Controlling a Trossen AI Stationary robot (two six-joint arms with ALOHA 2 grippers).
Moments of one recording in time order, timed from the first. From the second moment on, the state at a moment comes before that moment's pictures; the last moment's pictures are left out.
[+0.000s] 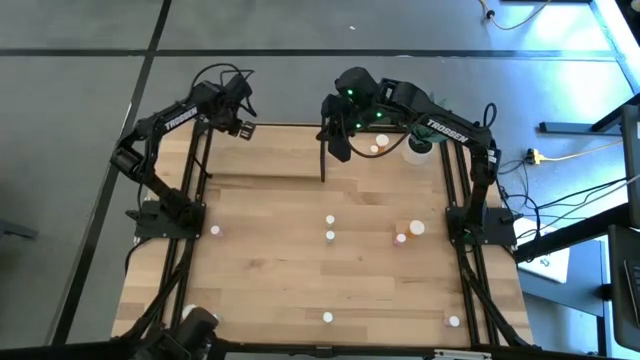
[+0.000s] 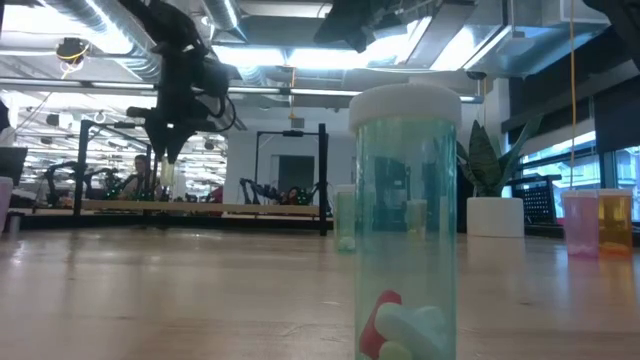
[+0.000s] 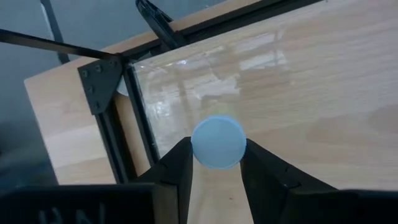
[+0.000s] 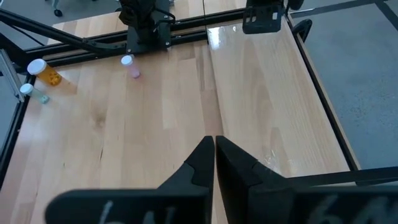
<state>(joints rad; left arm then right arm) 1.00 1.55 1.26 -1.10 -0.27 -0.29 -0.37 1.88 2.12 -0.98 -0.31 -0.08</state>
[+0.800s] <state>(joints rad) 1.03 1.55 1.18 -1.03 -0.26 -0.28 -0.37 1.88 2.12 -0.98 -0.31 -0.08</state>
